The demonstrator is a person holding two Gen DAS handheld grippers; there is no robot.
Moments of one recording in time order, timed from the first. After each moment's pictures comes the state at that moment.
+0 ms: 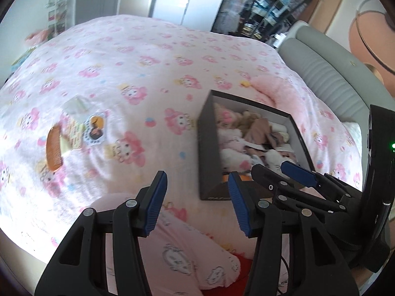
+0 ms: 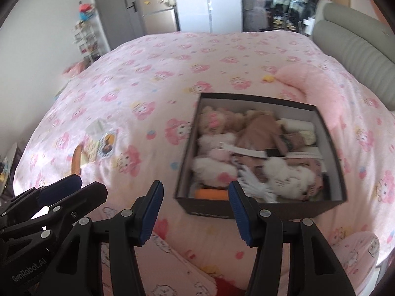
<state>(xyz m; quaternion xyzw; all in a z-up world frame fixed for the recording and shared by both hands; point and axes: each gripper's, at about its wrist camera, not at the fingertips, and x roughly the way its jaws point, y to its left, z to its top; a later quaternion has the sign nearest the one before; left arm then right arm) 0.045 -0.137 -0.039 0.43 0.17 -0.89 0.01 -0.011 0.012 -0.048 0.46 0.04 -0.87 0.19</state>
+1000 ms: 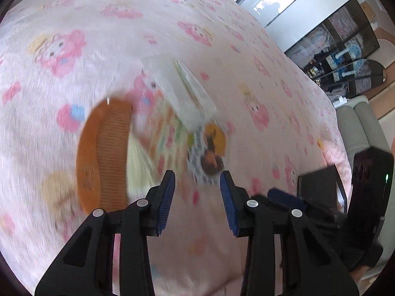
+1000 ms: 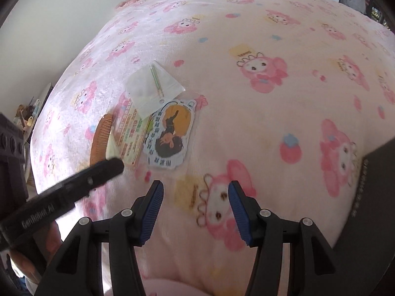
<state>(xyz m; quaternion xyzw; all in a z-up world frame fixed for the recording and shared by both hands) -0.021 -0.390 -0.190 0.42 0.36 -0.82 0.12 -0.124 -0.229 -0.184 0.57 0.10 -0.73 0.36</state>
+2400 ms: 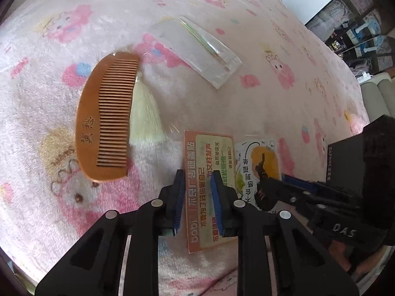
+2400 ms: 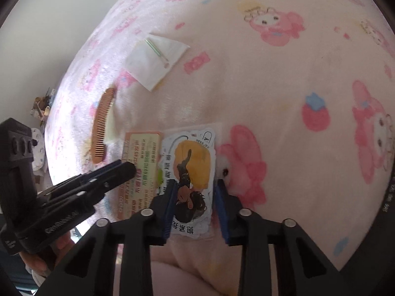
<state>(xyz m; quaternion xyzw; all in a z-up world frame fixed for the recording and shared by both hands) -0.008 -0.353 -0.210 0.51 0.32 -0.79 0.14 -0.122 -0.208 -0.216 0.62 0.07 -0.66 0.41</state>
